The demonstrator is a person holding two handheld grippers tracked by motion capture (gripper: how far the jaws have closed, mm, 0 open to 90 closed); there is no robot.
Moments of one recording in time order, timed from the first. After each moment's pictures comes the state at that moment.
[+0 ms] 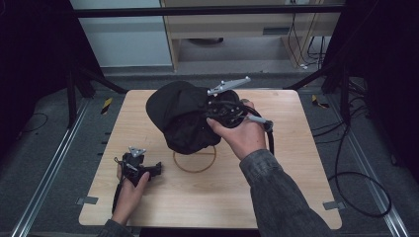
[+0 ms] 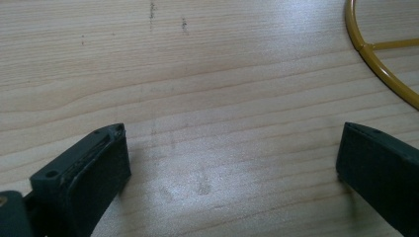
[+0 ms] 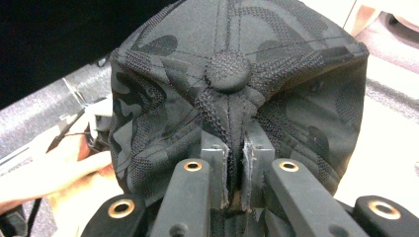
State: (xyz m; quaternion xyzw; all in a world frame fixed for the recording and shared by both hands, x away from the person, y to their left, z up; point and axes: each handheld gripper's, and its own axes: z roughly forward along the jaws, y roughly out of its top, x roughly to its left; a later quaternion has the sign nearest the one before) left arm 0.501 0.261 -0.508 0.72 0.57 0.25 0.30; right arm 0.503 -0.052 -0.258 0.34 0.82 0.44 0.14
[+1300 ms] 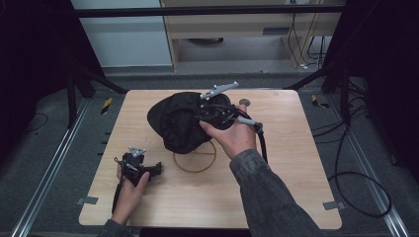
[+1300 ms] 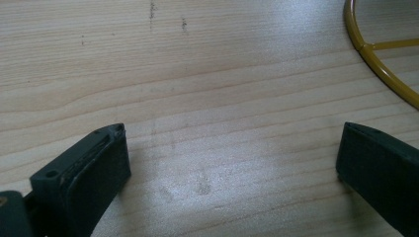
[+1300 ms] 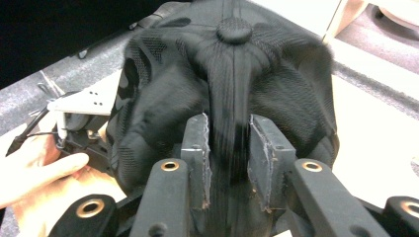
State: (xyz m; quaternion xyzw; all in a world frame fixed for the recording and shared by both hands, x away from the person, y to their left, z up) left arm 0.501 0.261 -0.508 0.72 0.57 0.25 0.30; right arm 0.519 -0.037 -0.280 0.35 0.82 0.42 0.16
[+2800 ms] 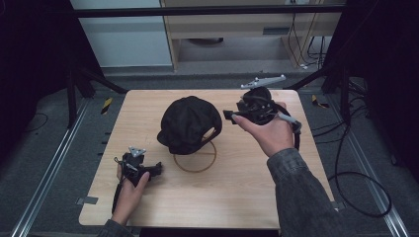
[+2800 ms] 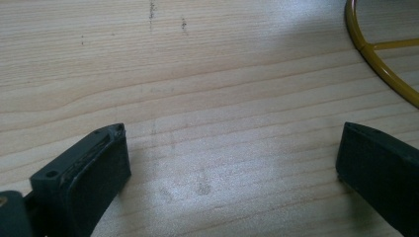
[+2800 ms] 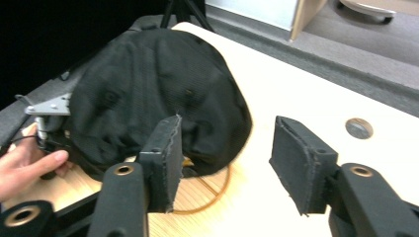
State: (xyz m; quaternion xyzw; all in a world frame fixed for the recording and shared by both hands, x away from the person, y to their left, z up) left arm 0.502 0.261 -0.508 0.73 0.57 0.25 0.30; right arm 0.509 -0.120 -0.258 0.41 0.79 0.42 0.17
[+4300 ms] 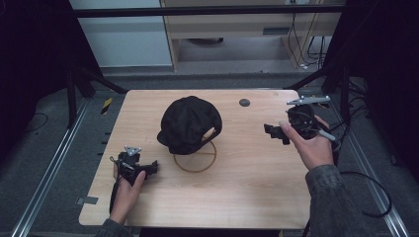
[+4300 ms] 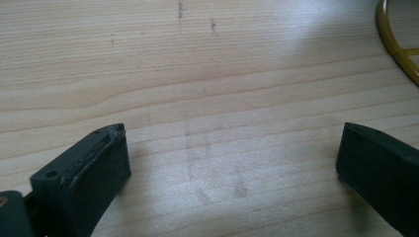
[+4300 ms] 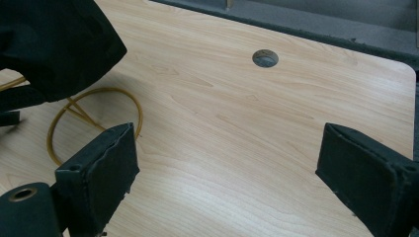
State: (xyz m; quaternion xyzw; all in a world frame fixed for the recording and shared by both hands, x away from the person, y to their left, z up) left arm 0.506 0.276 -0.508 0.72 0.58 0.25 0.29; right arm 0.505 -0.223 -0.314 0.50 0.75 0.37 0.21
